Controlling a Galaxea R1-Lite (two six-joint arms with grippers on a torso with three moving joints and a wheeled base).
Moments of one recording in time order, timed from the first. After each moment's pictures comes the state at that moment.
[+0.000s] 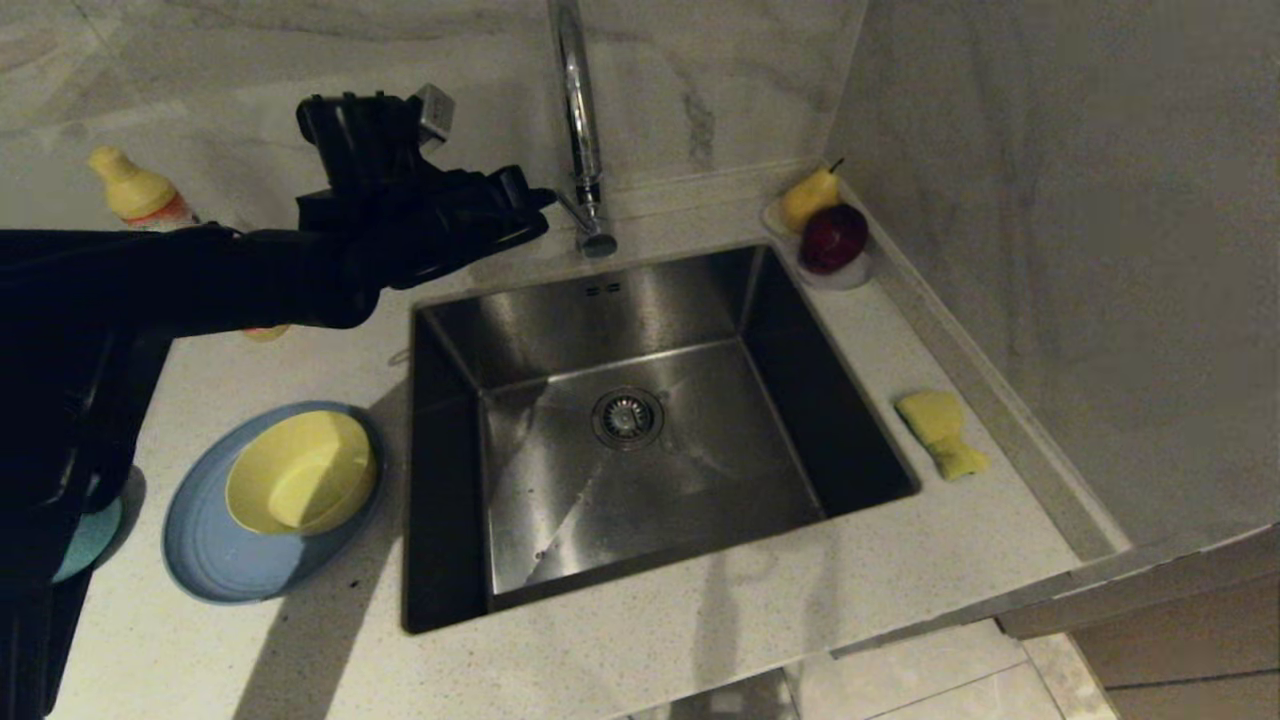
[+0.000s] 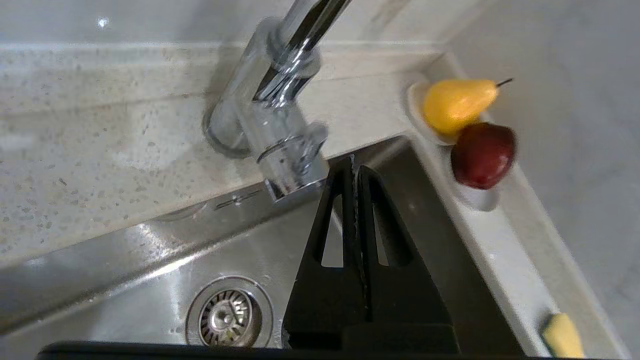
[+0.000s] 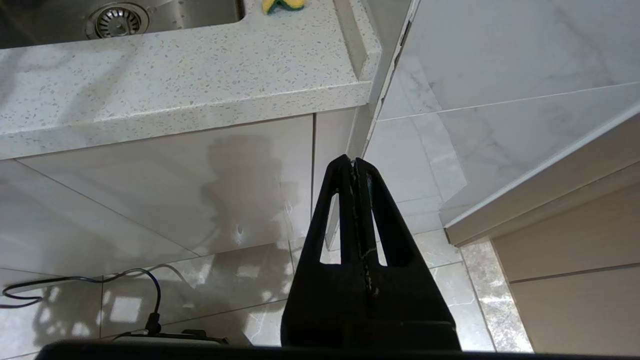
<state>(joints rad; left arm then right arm) -0.24 2.15 -1.88 -0.36 -0.29 -0.36 0.00 0.00 -0.02 0.03 0.01 -0.01</state>
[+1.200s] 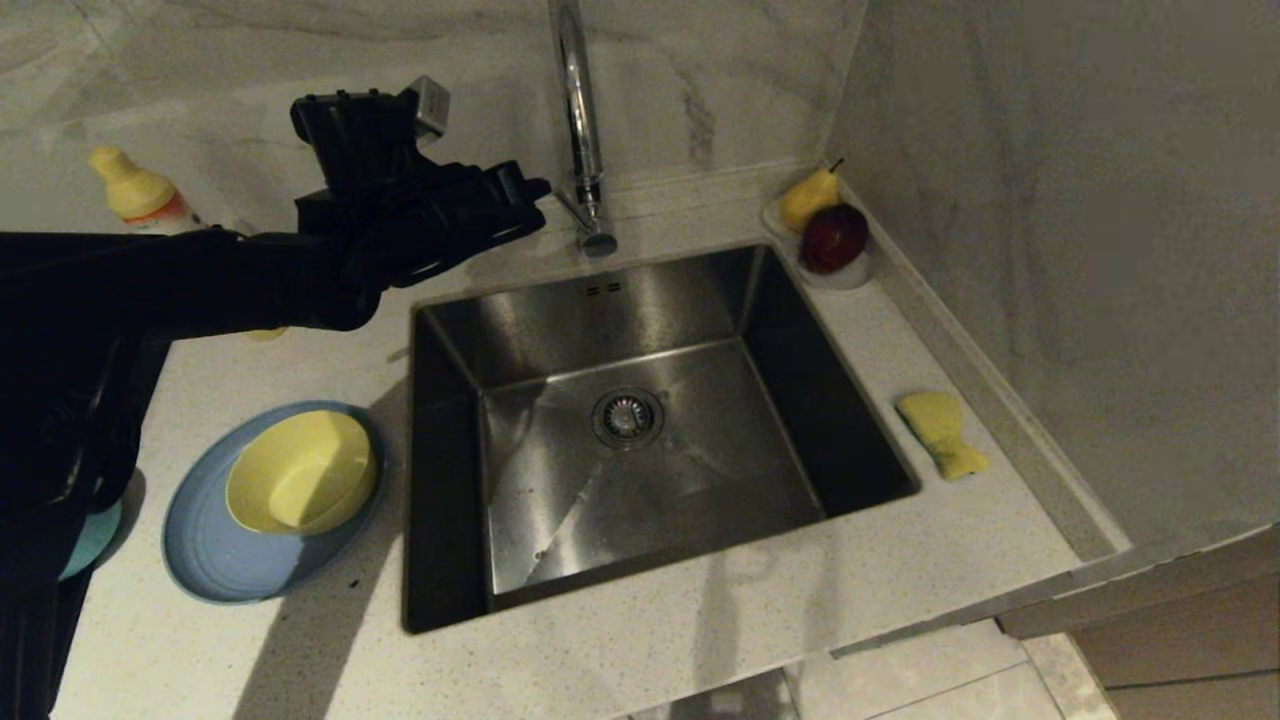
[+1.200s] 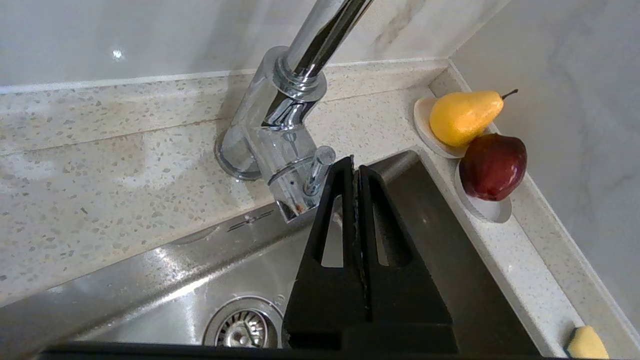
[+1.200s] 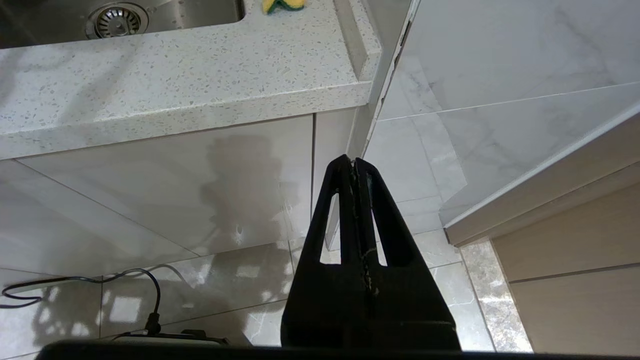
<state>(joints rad) -0.23 2.16 -1.88 -0.42 -0.28 -0.32 0.00 0.00 -0.02 0.03 0.01 -0.01</state>
